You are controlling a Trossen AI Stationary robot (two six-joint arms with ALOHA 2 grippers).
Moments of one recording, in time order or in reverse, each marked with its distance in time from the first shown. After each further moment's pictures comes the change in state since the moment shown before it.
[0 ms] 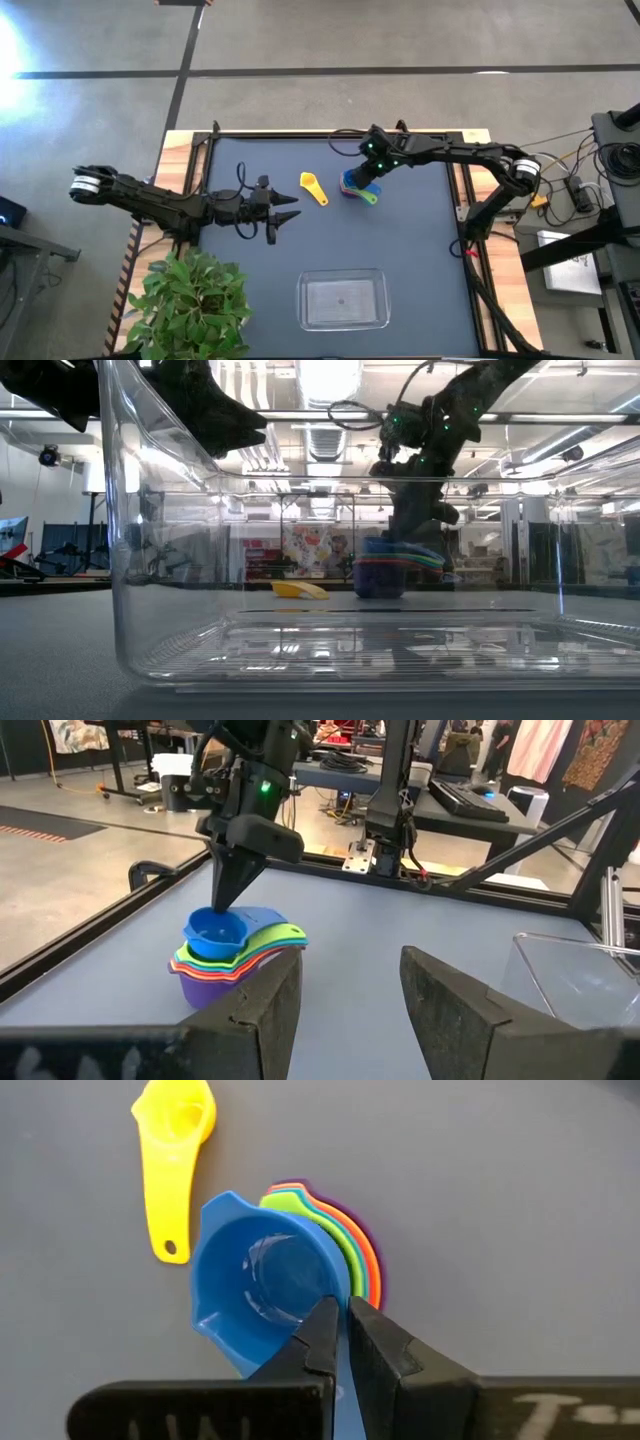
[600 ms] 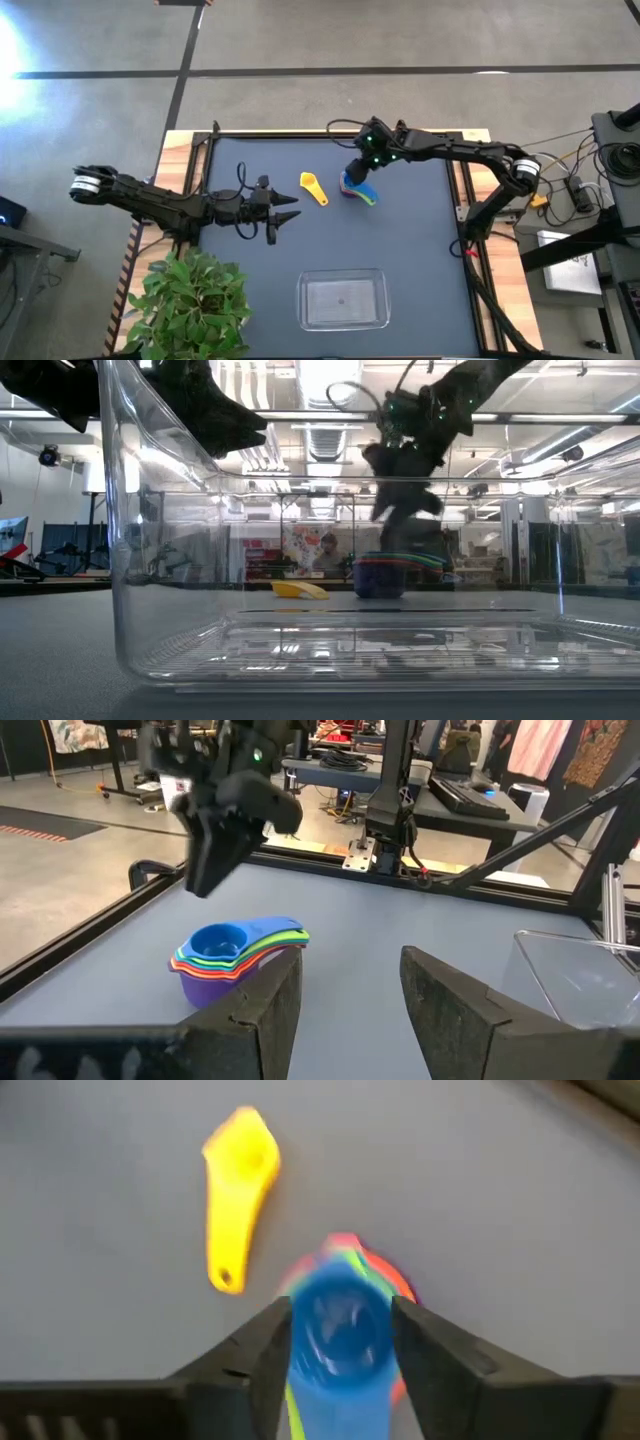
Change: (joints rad) left arm 0.000 0.001 0.000 -0.003 0.000 0.003; right arm 0.007 -0.001 0.074 0.033 -0.055 -0.075
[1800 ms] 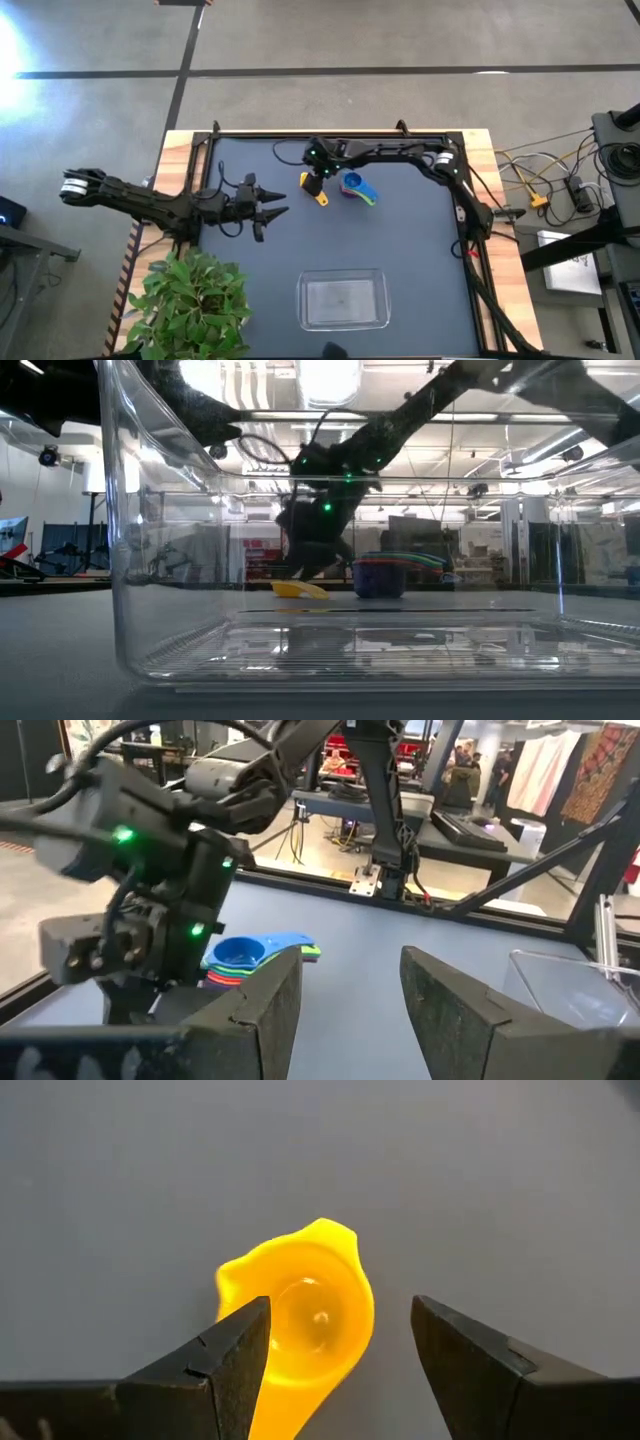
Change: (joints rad) left arm -0.003 -0.178 -0.114 0.021 -0.028 0.000; right arm 0.097 0.617 0.500 0.084 0.066 -0.223
